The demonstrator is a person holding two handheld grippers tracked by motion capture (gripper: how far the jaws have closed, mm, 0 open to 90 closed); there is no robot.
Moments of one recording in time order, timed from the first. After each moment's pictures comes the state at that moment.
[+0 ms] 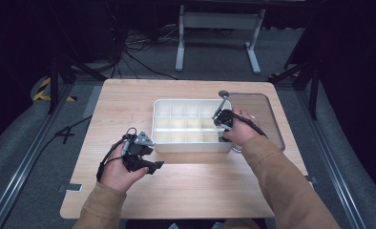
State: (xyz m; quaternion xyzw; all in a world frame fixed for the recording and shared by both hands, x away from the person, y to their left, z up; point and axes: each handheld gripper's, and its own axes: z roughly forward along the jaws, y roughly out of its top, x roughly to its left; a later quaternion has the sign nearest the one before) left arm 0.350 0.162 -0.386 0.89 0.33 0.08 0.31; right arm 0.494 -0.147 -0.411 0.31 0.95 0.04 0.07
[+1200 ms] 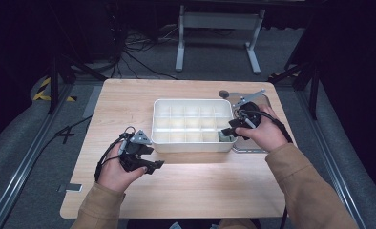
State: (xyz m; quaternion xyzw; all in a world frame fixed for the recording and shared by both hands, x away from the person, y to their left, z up) left arm 0.346 0.164 -0.376 0.88 0.33 0.06 0.33; right arm 0.445 -0.196 -0.339 0.33 0.89 0.31 0.07
